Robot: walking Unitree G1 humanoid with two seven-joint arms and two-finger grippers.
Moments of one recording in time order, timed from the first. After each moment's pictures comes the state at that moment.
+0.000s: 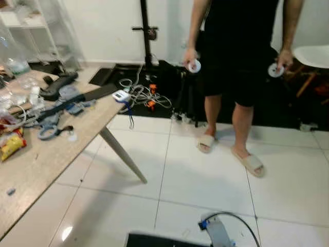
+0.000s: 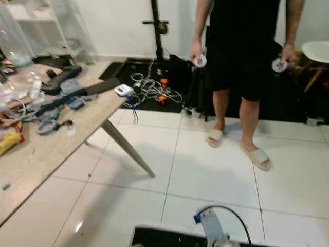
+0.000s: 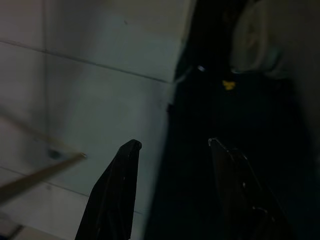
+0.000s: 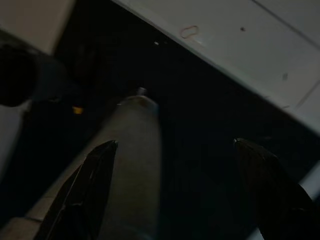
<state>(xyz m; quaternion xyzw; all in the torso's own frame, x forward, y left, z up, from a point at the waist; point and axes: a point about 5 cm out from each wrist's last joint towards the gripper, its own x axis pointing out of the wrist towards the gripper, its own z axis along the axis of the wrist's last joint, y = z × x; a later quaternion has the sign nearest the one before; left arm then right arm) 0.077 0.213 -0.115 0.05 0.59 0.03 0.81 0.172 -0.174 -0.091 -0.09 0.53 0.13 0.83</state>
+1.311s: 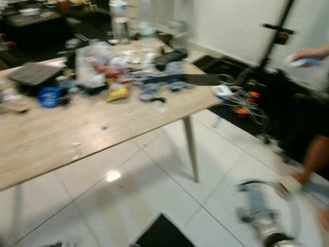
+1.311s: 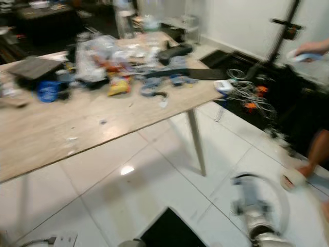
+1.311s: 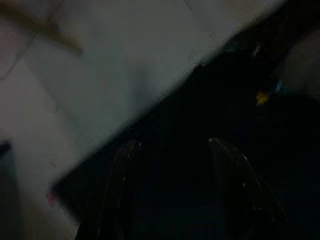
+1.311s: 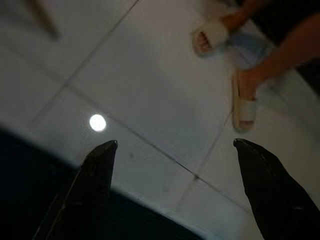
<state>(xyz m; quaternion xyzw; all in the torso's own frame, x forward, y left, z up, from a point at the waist) 0.089 0.236 -0.108 0.07 0.56 0.07 0.82 0.234 -0.316 -0.012 -0.12 0.38 -0.26 0.88</state>
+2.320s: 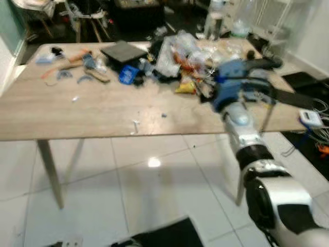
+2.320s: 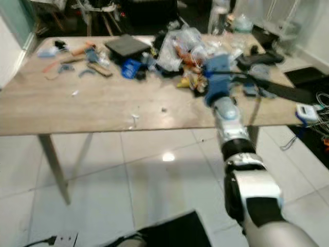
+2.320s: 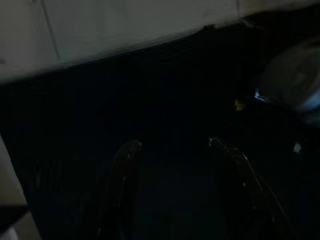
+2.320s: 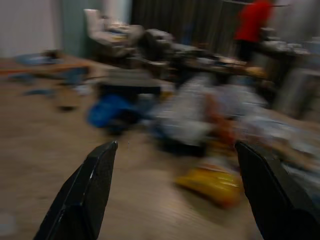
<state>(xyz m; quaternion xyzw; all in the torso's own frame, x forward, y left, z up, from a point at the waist) 0.104 0.228 -0.105 0.03 0.53 0.06 0.85 0.401 -0.137 0.206 -0.10 -0.12 0.16 0.97</state>
